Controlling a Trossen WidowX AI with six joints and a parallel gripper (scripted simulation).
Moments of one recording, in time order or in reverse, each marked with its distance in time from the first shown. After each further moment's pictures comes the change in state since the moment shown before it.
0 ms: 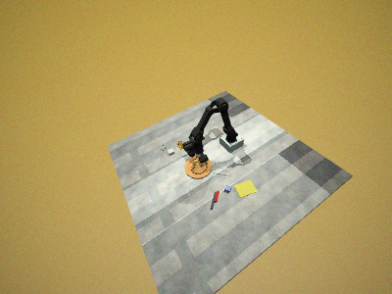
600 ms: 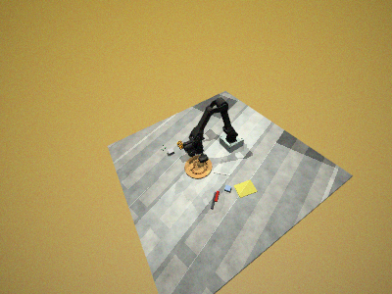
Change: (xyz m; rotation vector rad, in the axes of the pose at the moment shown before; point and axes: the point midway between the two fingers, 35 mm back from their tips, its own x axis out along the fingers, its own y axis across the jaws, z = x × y) arm -0.001 0.000 0.000 -0.002 0.003 0.000
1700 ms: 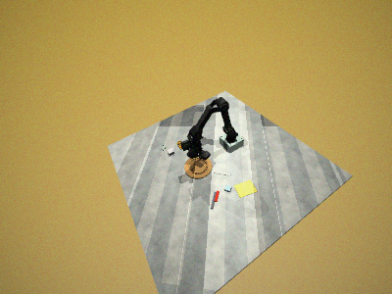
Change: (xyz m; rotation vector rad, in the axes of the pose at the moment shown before) arm -0.019 0.005 0.014 -0.488 -0.018 -0.003
